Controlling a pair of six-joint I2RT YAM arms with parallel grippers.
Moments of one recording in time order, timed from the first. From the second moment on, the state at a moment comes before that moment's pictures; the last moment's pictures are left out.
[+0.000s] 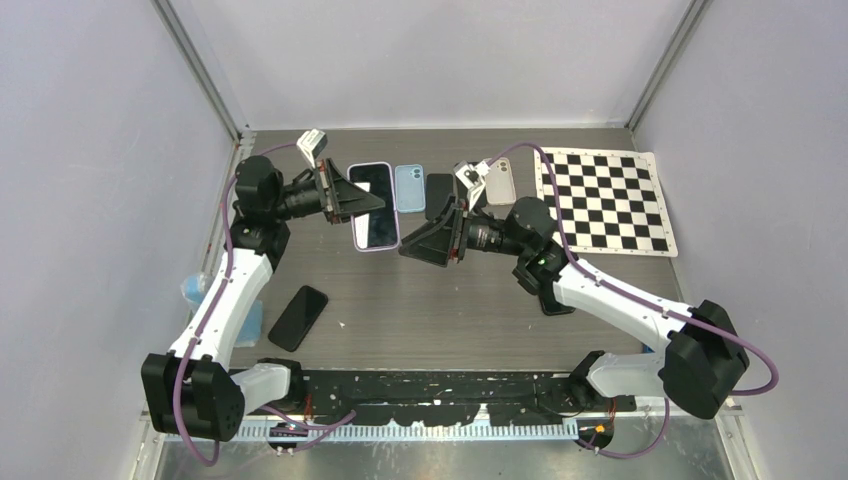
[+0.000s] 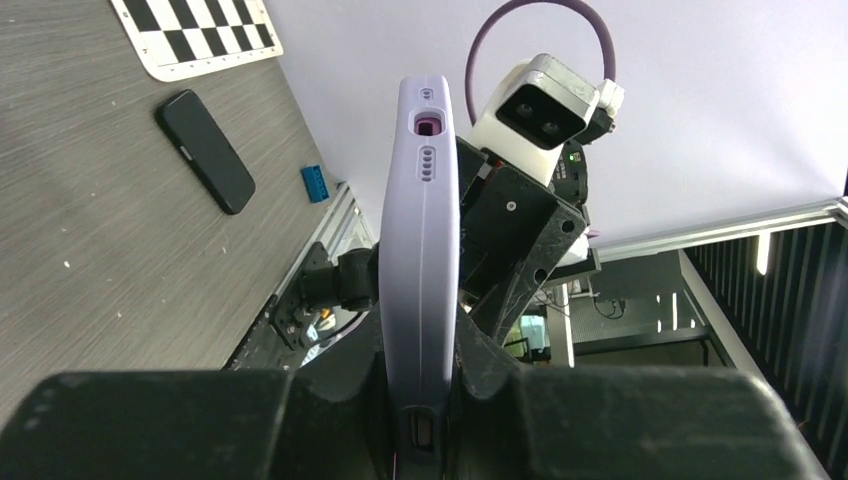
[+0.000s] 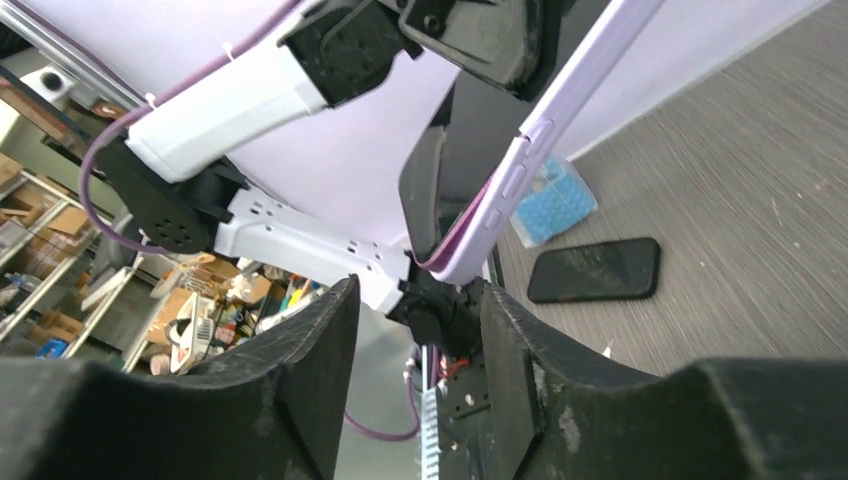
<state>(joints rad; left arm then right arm) -0.13 1.15 0.97 0.15 1.14 -1.17 0.74 1.25 0.84 0.59 -0.70 0.80</state>
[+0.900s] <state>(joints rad) -0.10 1.15 0.91 0.31 1.09 -1.38 0.75 1.32 0.84 0.72 -0.62 0.79</state>
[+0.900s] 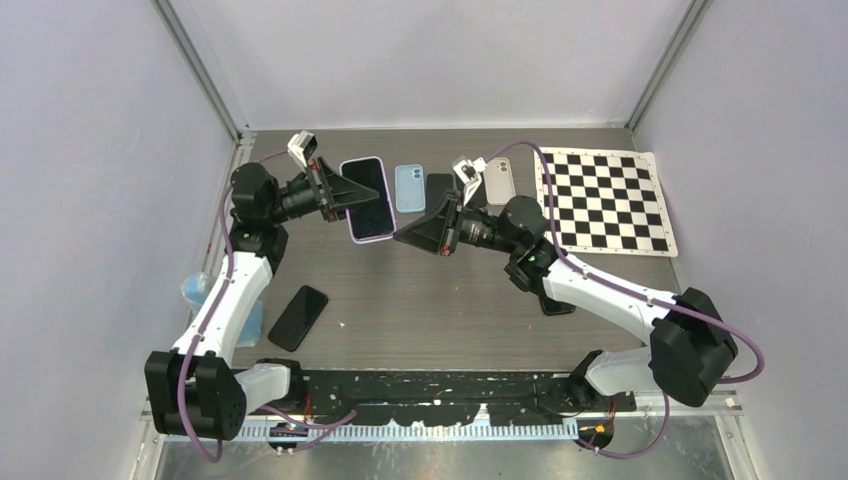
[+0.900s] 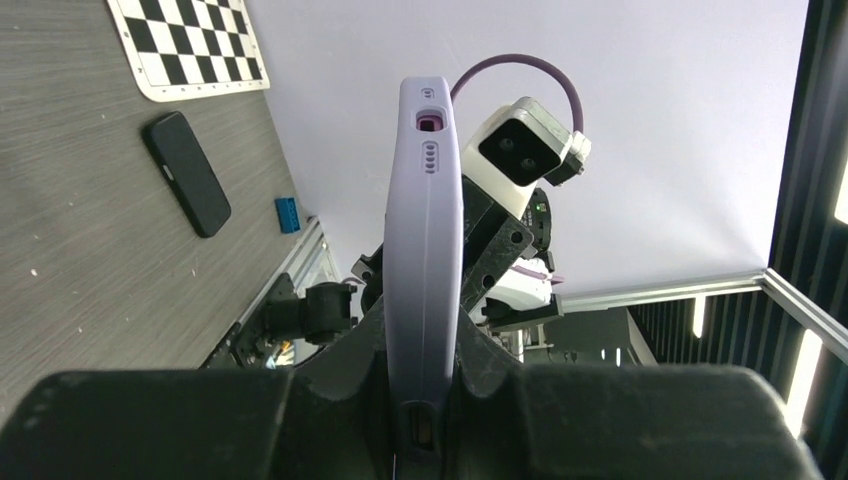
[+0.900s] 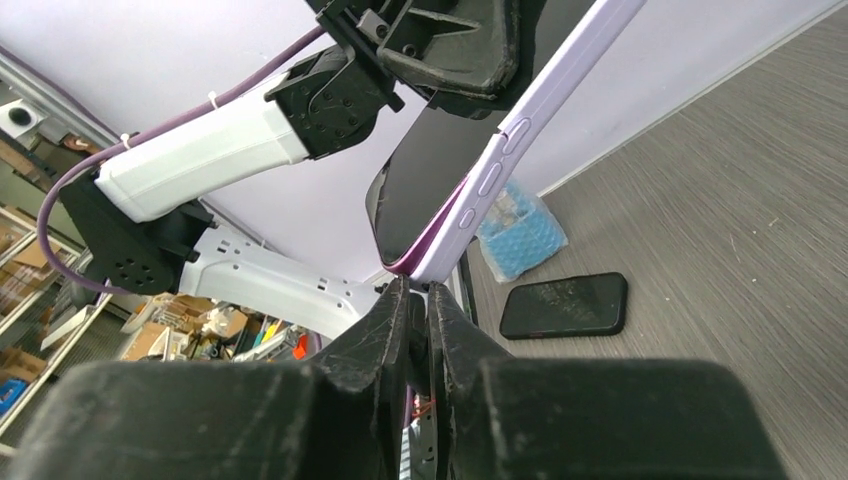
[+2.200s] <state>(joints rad) -0.04 1.15 0.86 0.40 1.04 -1.42 0.64 1.31 0.72 0.69 -0.46 0.93</state>
